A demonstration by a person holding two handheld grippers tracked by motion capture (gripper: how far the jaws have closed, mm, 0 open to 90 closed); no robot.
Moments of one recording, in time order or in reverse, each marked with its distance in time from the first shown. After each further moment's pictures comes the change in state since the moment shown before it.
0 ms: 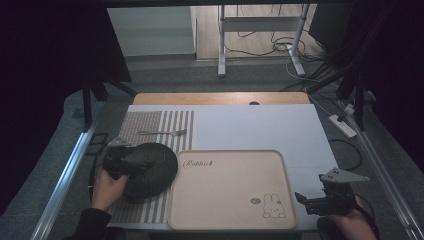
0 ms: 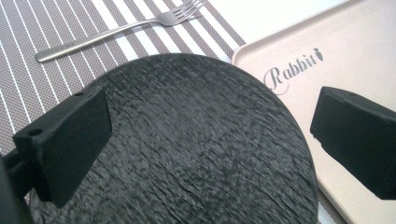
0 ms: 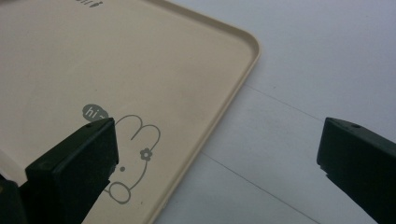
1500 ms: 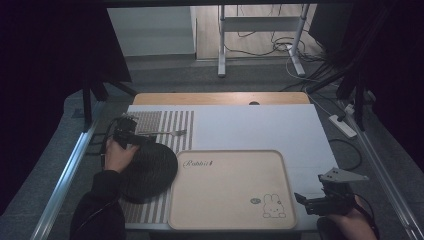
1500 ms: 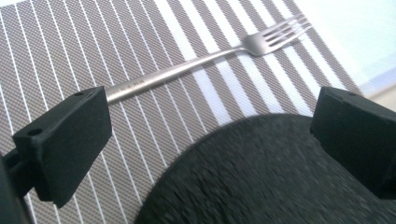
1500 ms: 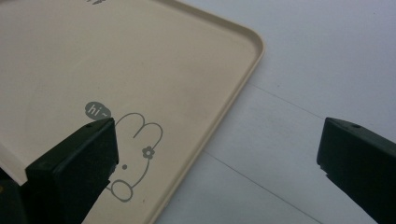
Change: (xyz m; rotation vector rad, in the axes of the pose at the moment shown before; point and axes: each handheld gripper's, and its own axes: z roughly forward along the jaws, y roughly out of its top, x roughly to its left) left arm 0.069 0.058 0.067 0.126 0.100 -0.074; right arm -0.001 0.000 0.001 0.010 0.014 -0.002
